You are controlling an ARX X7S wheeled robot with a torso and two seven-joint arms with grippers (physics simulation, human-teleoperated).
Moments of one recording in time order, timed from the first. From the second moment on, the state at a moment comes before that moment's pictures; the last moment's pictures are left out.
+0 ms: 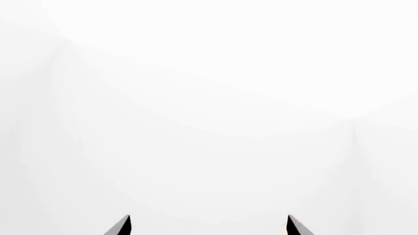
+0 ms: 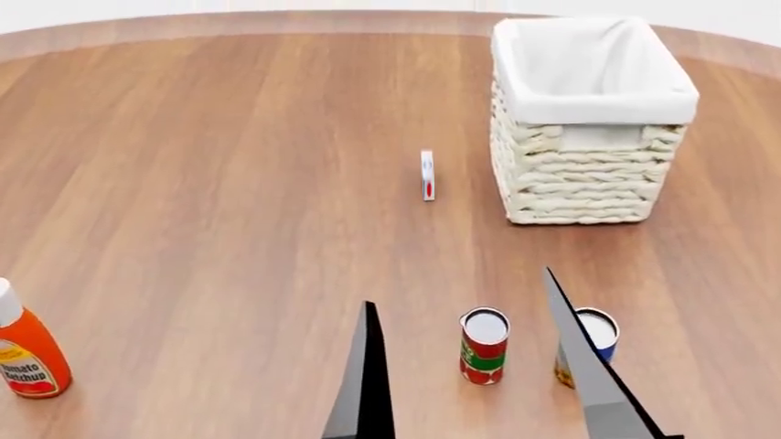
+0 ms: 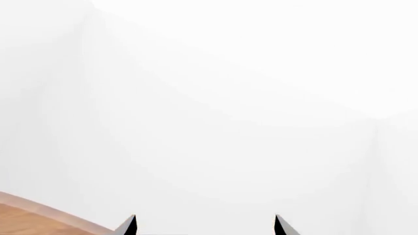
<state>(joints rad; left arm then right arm) 0.09 -0.21 -0.01 0.95 -0.42 -0.10 -0.22 0.00 0.18 -0.39 -0.96 -0.46 0.40 0.10</state>
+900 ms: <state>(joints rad) 0.10 -0.25 0.02 0.95 -0.41 -0.08 -0.26 0.03 0.17 -0.39 -1.01 -0.47 0.48 0.06</state>
